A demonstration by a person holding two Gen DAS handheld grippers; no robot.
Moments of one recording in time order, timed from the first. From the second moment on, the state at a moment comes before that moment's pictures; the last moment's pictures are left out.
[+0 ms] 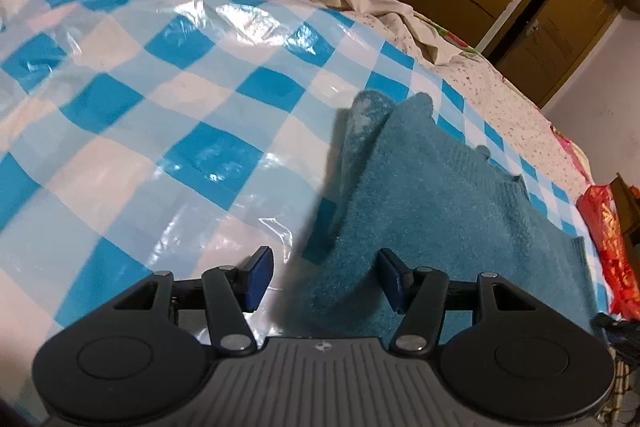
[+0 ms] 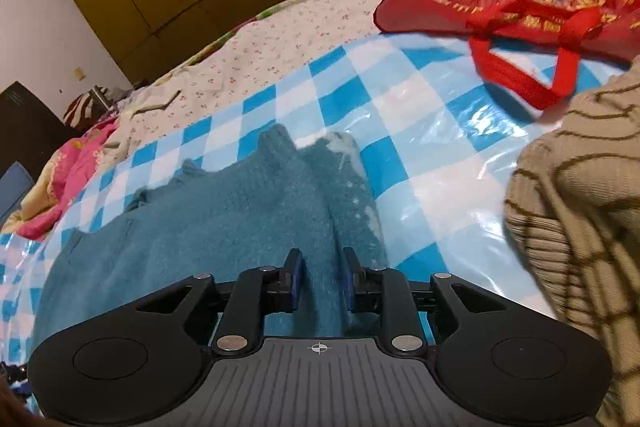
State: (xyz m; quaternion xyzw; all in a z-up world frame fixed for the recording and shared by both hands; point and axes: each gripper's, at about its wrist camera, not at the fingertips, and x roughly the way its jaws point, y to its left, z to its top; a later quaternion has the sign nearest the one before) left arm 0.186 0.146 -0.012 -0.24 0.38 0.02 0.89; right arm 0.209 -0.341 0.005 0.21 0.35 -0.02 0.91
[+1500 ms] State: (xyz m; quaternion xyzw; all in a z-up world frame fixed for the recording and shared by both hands) left arm 0.179 0.100 -0.013 -0.16 0.35 0.02 0.92; right arm 0.137 -0.324 -0.057 0.49 0.28 -0.03 0.82
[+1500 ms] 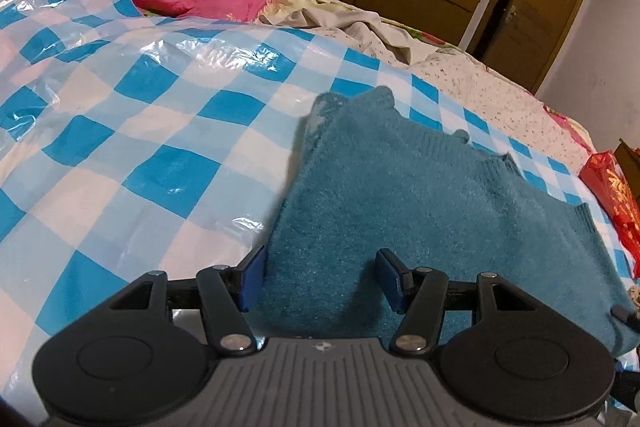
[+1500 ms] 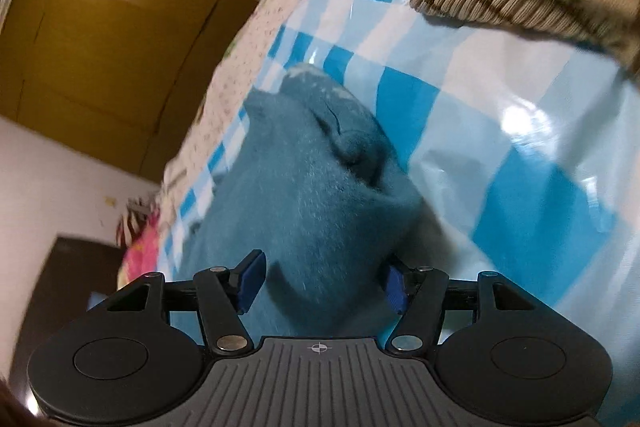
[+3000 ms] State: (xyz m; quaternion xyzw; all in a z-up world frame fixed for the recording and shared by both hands) left arm 0.133 0.011 0.026 -0.03 0.37 0.06 0.93; right arm 0.143 -0.336 -0.045 0.35 0.29 -0.01 0.89
